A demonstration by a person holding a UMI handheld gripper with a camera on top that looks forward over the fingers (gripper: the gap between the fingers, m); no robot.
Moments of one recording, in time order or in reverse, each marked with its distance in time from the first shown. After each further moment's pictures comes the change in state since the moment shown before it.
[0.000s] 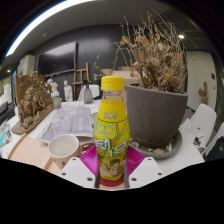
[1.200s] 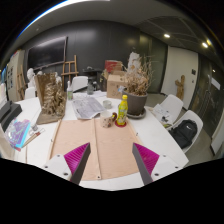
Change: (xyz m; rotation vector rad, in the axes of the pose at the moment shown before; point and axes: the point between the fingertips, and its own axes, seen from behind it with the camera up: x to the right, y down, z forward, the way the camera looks) arm -0.179 -0.009 -0.437 -0.183 0.257 0.037
